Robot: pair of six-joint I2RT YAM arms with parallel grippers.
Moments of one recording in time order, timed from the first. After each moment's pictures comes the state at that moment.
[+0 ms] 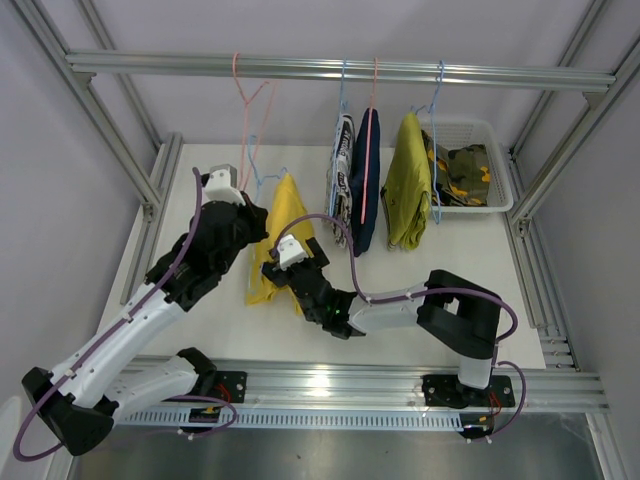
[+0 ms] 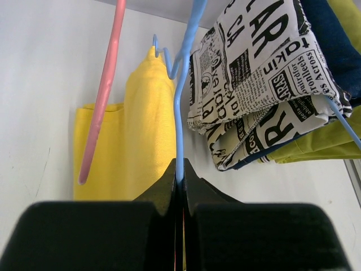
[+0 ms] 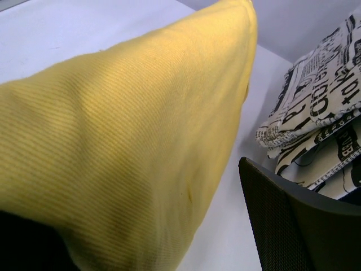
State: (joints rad) left arm -0.64 0.95 1.00 -0.35 -0.40 -0.51; right arm 1.22 1.86 1.00 0.74 0.79 -0.14
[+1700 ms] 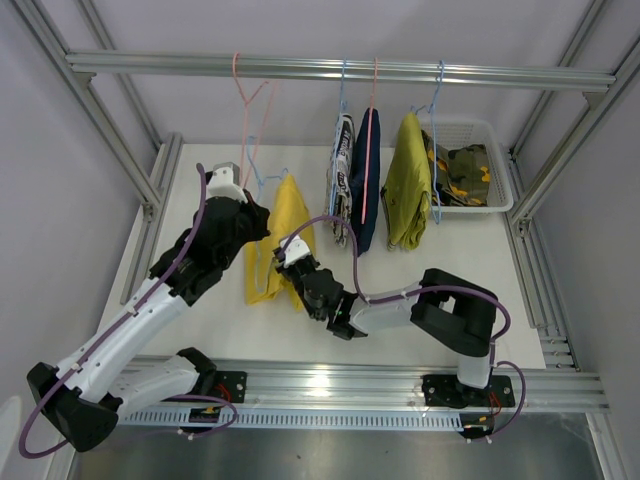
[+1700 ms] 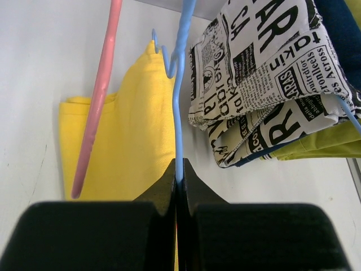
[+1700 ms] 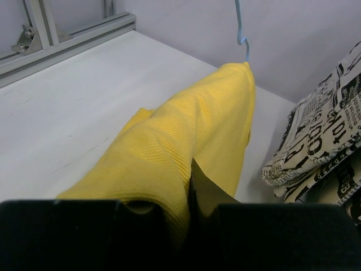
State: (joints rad) left arm -0.61 0.98 1.00 -0.35 -0.35 -0.52; right arm 1.20 1.89 0.96 1.06 0.71 -0.26
